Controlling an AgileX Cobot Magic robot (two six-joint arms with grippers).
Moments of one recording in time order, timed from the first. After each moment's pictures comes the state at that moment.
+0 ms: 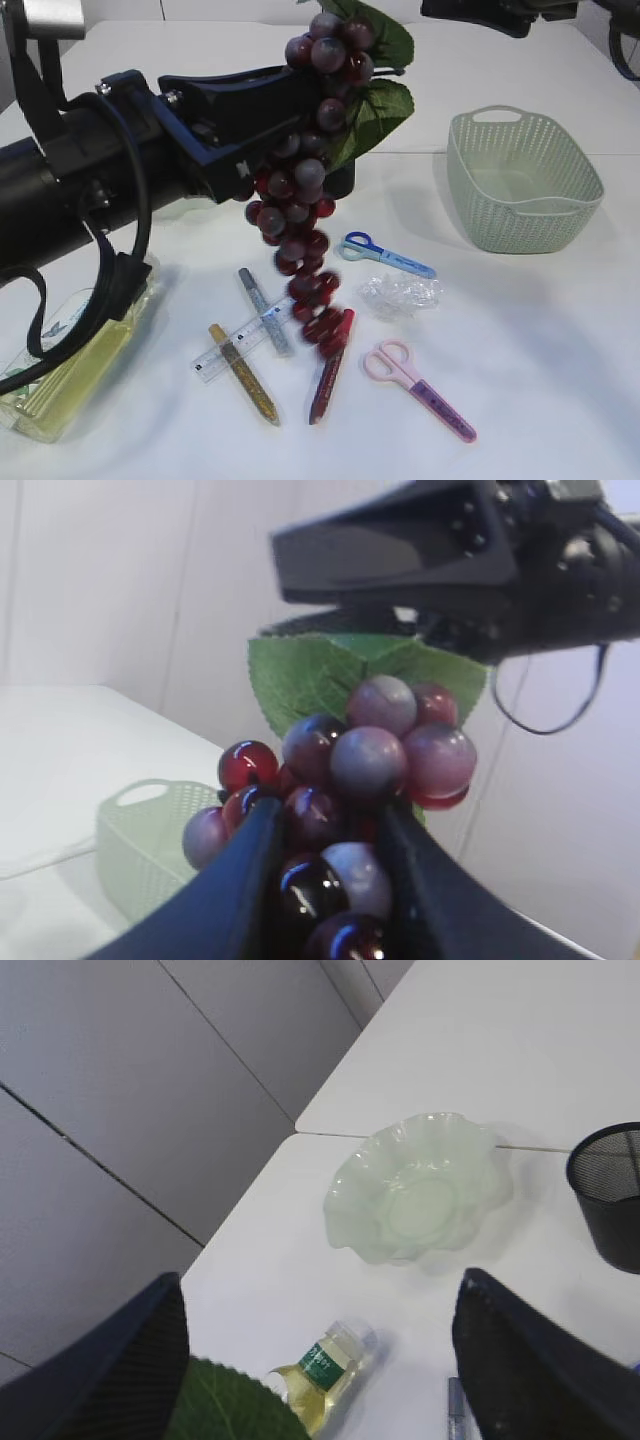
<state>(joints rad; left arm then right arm) -0.66 1.46 -0.63 0.33 -0.93 -0.52 0.31 1.38 -1.19 1.15 0.53 -0.72</state>
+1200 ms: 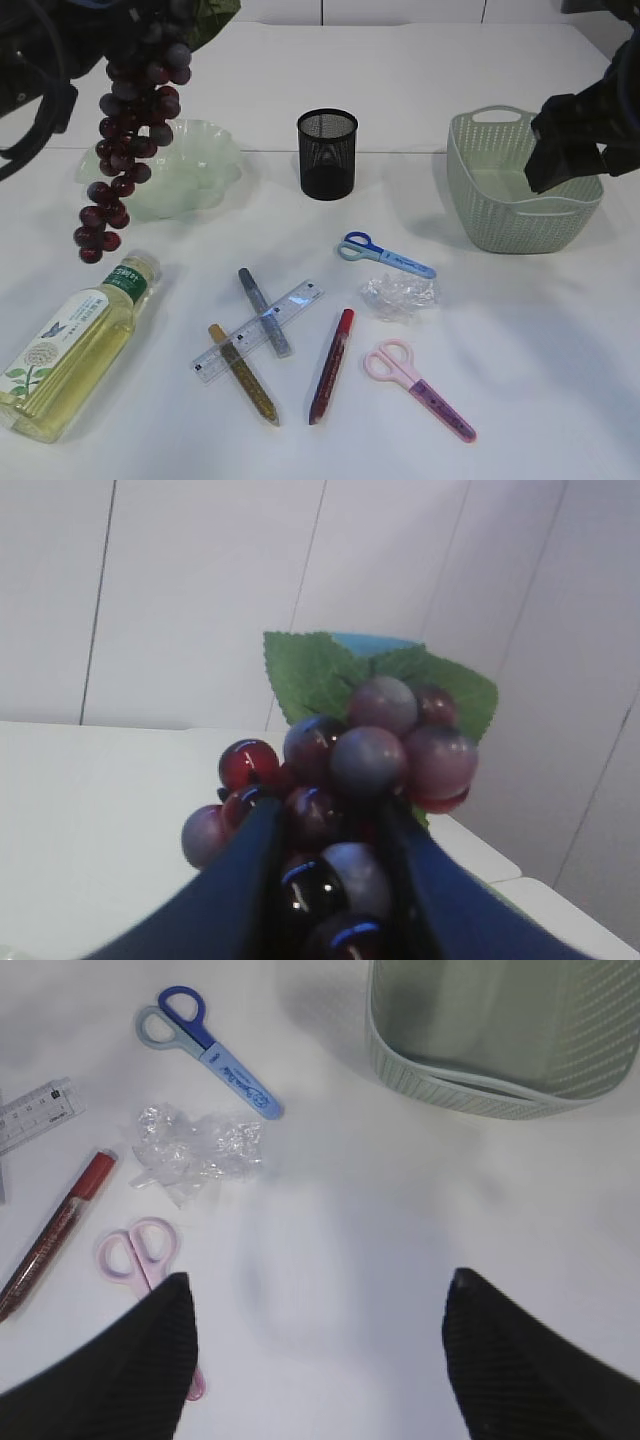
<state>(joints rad) -0.33 1.48 -0.78 0.27 -0.78 -0.52 0.29 1.38 -1.19 -0.05 0.96 0.06</state>
